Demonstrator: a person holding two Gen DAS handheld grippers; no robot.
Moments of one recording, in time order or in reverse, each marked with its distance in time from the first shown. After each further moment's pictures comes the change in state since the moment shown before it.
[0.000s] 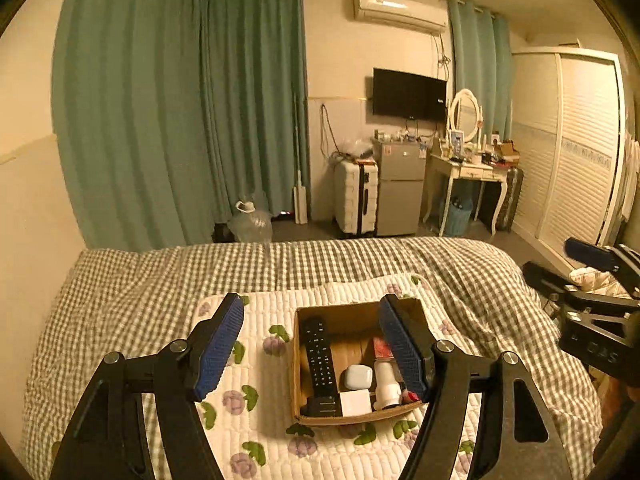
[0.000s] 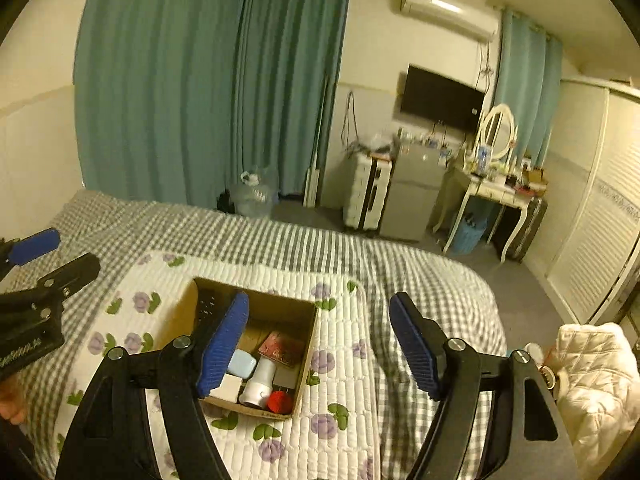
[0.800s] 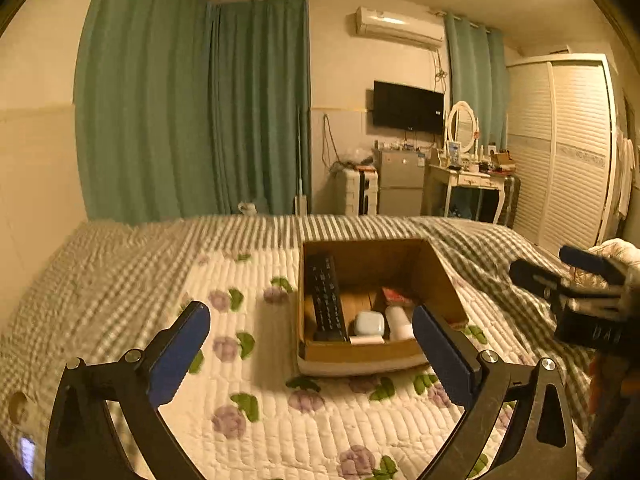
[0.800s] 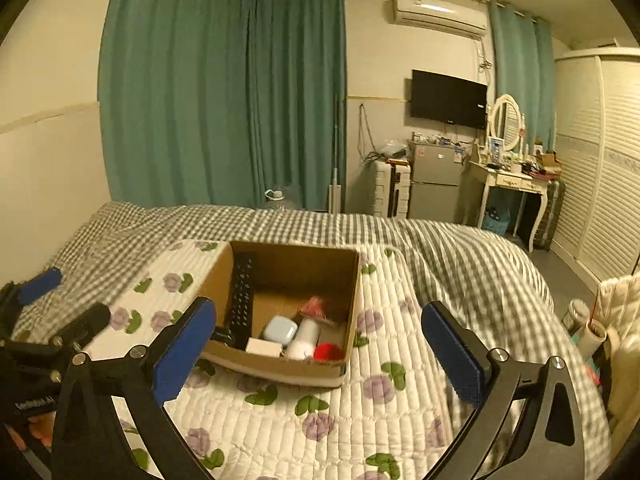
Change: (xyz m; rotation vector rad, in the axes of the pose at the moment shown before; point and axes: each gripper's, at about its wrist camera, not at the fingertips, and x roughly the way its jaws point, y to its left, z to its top) left arm 0.021 0.011 -0.153 -0.027 -0.080 -0.017; right arm 0.008 0.025 -0.130 0.101 -0.093 0.097
